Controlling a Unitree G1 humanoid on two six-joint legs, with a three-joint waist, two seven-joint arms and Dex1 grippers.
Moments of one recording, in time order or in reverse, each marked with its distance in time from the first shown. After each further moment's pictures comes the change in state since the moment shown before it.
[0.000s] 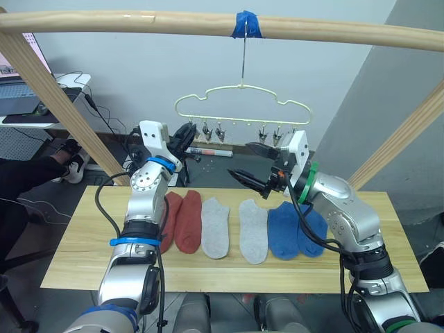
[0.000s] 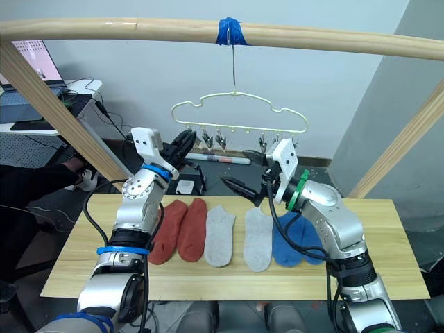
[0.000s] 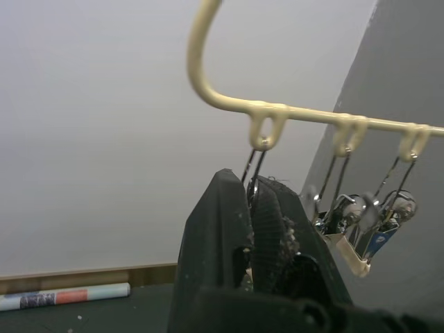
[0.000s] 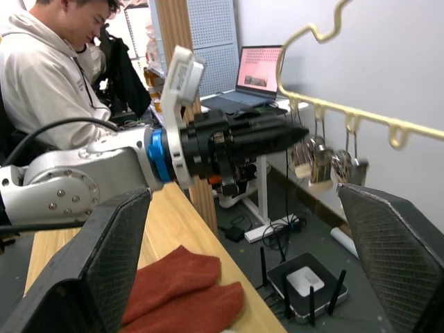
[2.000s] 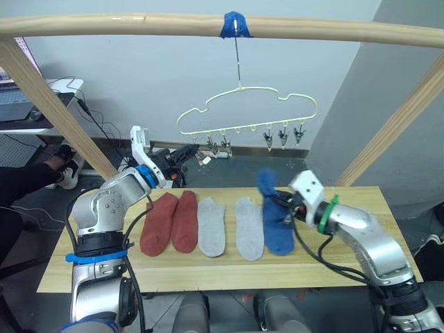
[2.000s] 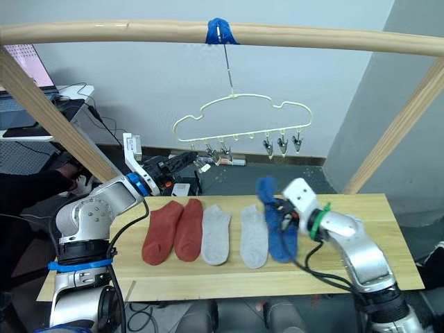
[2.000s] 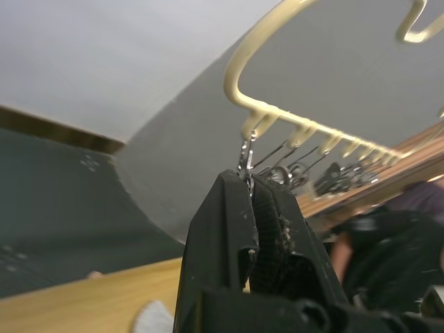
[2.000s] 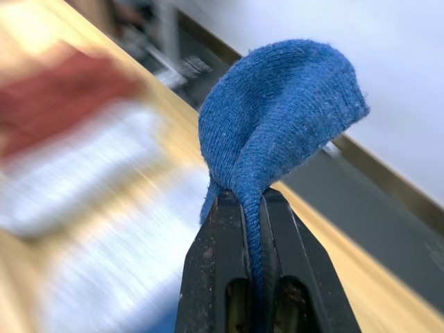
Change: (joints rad) left arm 0.104 0.122 0.202 -0.422 -0.621 1.075 -0.065; right arm 0.177 -0.117 0.089 -0.174 -0.264 0.207 -0.054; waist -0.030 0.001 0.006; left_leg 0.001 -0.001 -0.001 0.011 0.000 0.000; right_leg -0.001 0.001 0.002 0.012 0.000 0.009
